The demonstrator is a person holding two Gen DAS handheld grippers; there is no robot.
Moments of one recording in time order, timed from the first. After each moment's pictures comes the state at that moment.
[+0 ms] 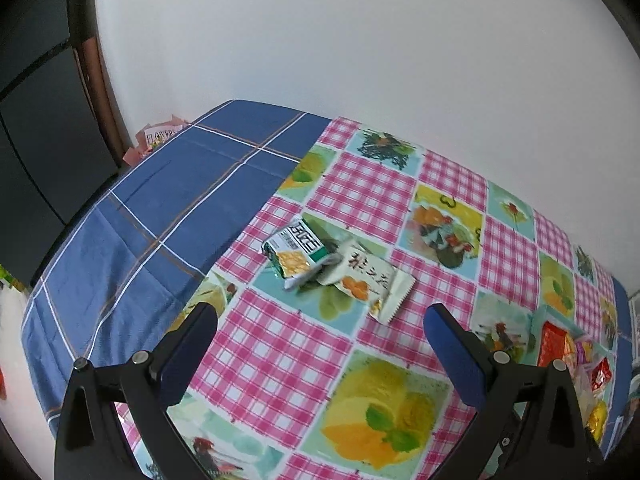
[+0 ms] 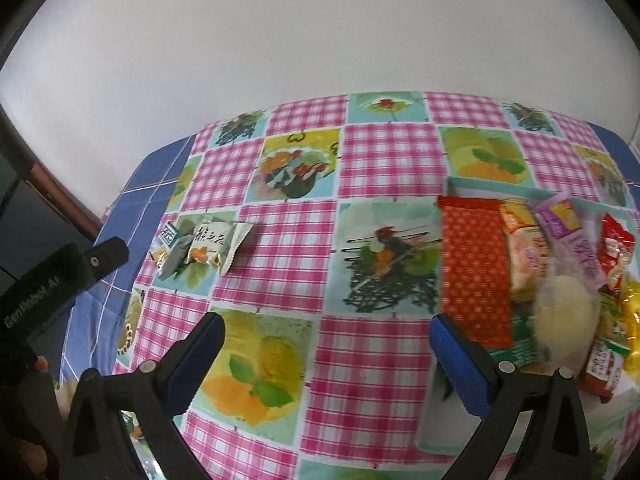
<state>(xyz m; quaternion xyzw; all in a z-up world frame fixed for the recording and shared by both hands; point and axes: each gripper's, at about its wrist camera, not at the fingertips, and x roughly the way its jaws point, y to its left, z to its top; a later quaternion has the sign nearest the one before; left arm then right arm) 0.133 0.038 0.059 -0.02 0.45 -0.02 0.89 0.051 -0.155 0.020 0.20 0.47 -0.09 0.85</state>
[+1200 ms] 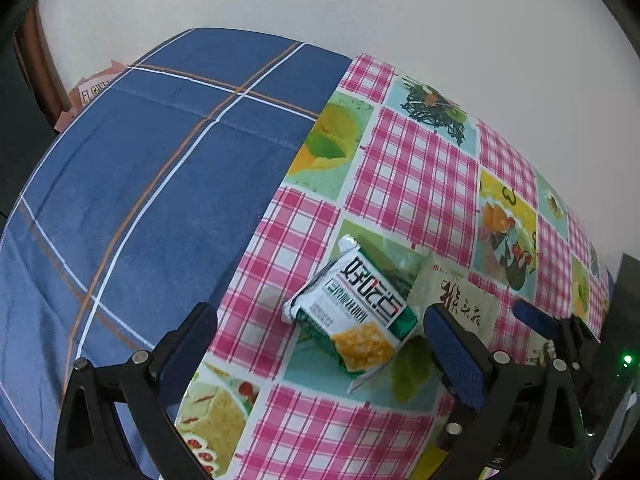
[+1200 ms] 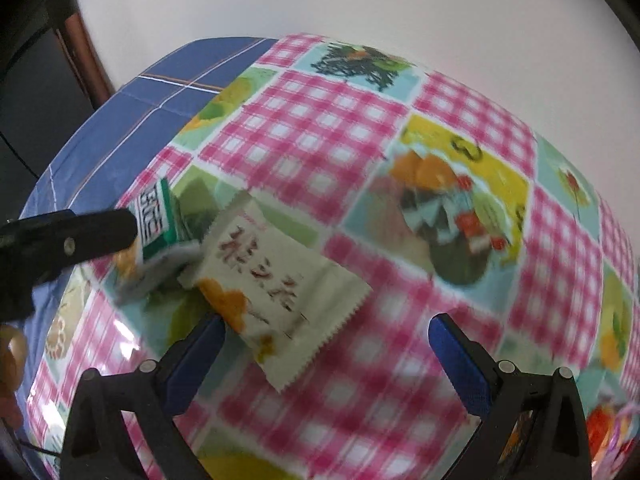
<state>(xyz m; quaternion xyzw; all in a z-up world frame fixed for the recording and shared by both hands) 0.269 0.095 -0.022 -0.04 0.55 -0.11 0.83 0.226 -0.068 -0.058 -0.02 0.55 0.02 0.83</state>
